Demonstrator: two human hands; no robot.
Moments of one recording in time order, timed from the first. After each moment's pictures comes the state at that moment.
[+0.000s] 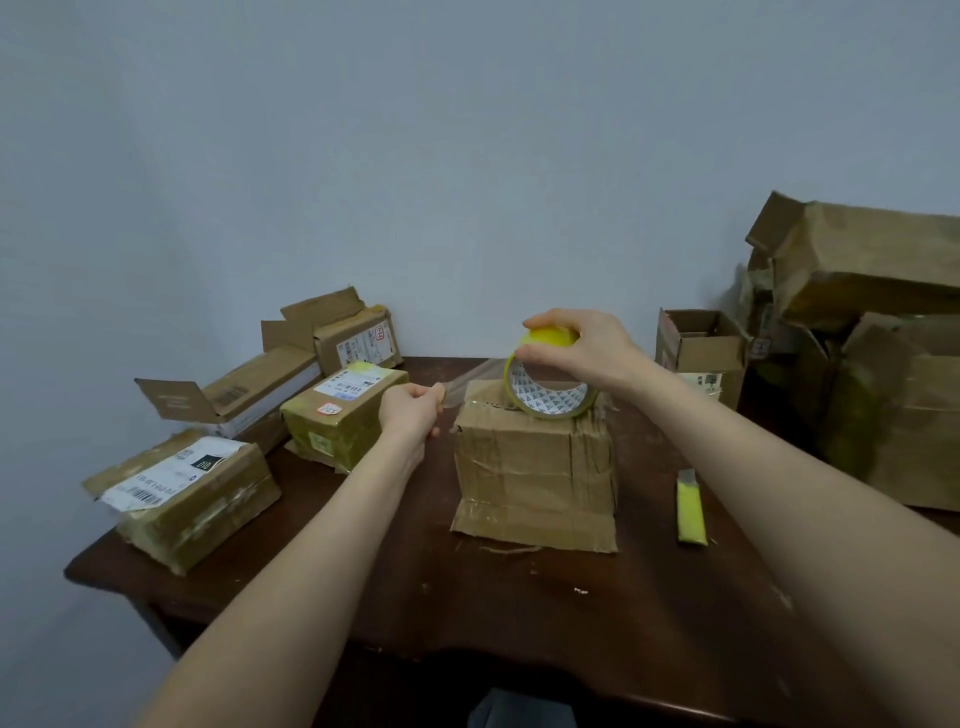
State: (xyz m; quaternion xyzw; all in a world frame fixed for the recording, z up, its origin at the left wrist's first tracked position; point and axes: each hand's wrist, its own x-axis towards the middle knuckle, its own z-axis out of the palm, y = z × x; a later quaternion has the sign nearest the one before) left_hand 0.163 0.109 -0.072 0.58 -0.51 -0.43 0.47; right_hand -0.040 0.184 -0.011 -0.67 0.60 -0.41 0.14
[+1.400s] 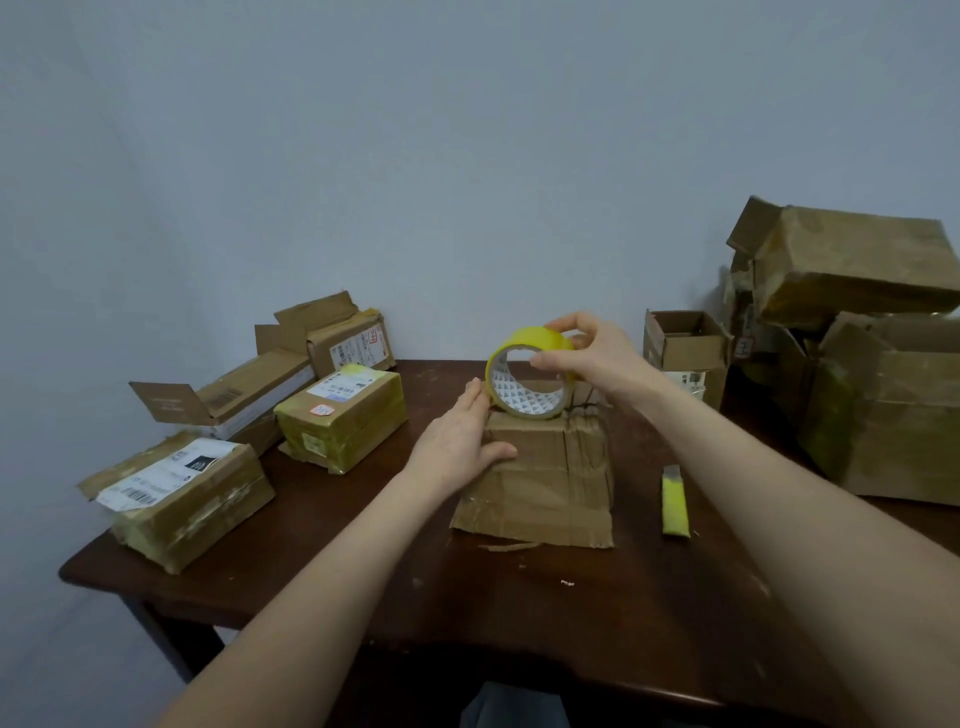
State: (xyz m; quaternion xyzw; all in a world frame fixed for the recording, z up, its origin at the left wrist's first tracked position) left_hand 0.142 0.157 -0.080 0.44 -0.88 -0.04 0.18; right_hand -0.054 0.193 -0.026 -0.57 0.57 -0.52 0.28
